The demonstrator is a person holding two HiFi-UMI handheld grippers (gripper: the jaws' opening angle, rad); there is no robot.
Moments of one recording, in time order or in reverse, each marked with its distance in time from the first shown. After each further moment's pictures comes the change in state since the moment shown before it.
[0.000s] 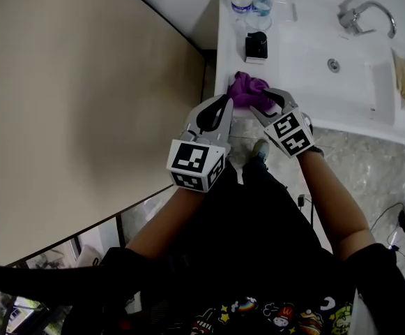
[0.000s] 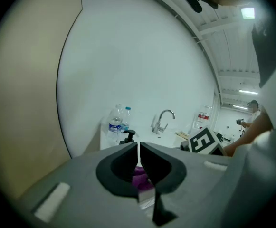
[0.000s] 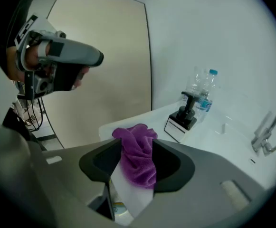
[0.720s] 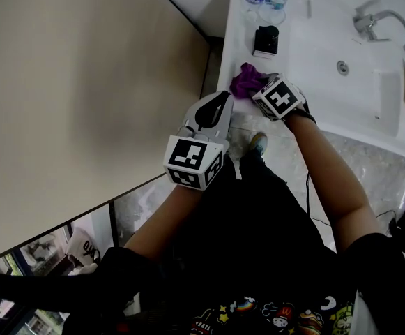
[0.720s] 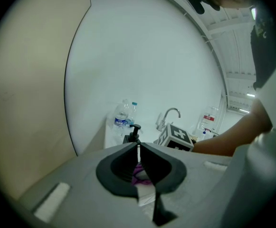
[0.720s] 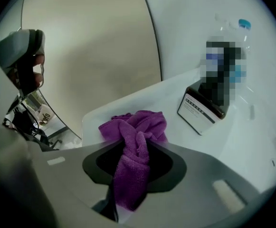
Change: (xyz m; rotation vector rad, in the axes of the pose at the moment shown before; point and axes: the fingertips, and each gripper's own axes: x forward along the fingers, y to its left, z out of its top) left arm 0.001 0.016 -0.021 -0.073 0.030 0.059; right arm 0.078 -0.008 -0.032 0.059 0.337 0.204
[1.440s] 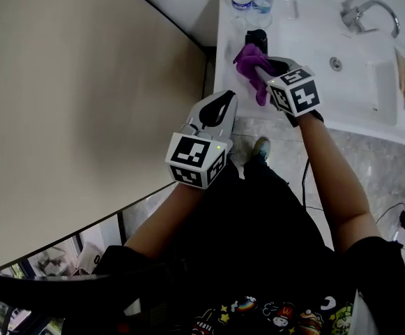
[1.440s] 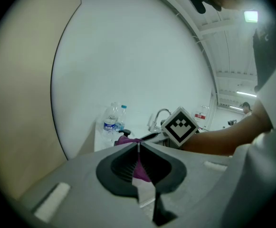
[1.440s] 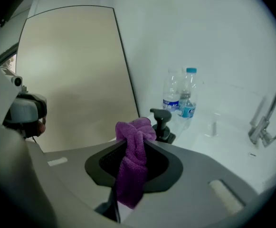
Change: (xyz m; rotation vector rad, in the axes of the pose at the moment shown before) left arm 0.008 -0.026 0.021 0.055 0.004 -0.093; right arm -0.101 -0.048 0.058 0.172 -0.393 -0.190
